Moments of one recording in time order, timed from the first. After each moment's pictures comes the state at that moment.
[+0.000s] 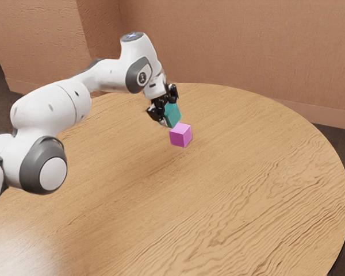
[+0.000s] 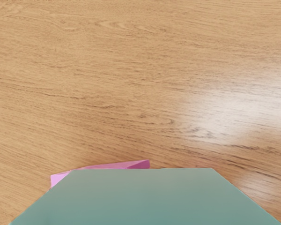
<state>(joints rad) 0.01 0.96 -0.05 -0.79 -0.07 2.02 1.72</state>
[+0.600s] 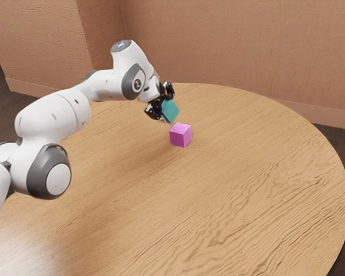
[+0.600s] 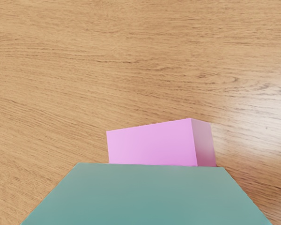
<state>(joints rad) 0.06 1.06 -0.05 -0.69 -0.14 2.16 1.81</state>
